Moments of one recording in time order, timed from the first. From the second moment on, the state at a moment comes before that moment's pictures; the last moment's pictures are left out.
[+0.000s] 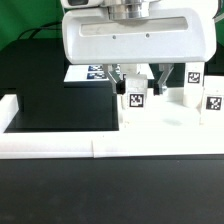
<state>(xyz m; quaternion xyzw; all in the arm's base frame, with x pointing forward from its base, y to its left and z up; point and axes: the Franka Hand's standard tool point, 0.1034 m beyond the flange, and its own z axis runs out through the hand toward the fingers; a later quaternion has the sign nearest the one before) 0.626 0.009 0.076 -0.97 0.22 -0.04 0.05</state>
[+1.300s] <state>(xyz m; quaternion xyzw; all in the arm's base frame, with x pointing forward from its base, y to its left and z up) 0.623 0.010 0.074 -0.80 0.60 0.00 0.08</state>
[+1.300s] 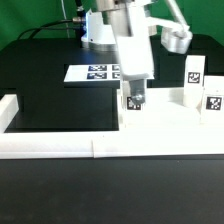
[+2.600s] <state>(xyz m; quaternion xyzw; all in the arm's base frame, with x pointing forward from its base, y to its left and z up) 0.623 0.005 0.071 -0.96 0.28 -0.01 0.05</state>
